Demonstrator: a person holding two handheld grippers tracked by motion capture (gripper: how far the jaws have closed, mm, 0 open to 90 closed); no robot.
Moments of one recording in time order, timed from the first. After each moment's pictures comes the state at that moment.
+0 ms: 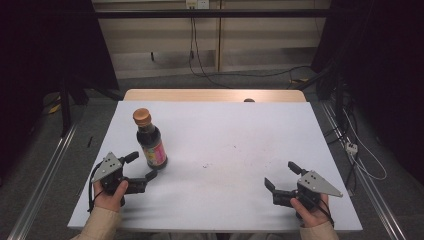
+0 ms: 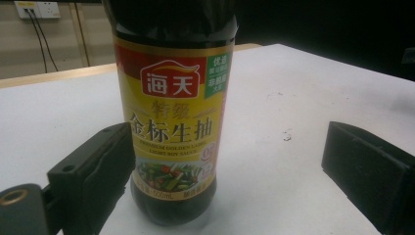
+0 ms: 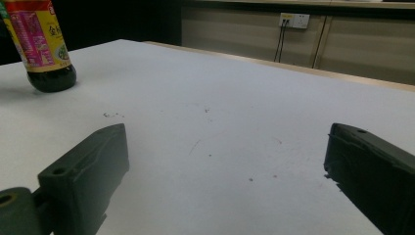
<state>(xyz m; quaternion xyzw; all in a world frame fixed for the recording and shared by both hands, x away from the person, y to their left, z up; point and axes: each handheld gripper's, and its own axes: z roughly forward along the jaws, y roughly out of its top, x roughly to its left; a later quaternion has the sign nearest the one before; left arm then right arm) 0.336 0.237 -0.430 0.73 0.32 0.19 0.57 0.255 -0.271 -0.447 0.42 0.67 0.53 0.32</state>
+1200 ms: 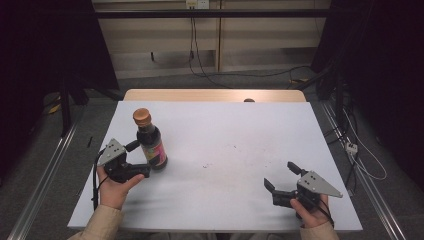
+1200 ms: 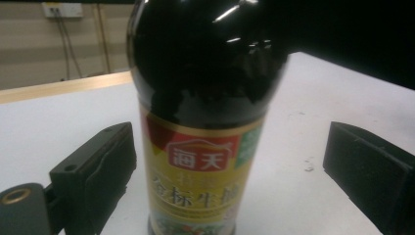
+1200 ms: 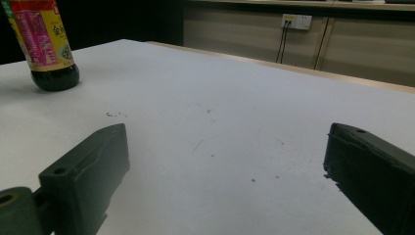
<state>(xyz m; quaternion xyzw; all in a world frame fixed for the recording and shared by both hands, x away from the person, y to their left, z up) 0.360 0.223 -0.407 0.72 0.36 0.21 0.56 0.254 -0.270 -0.446 0.41 0.67 0.53 0.32</state>
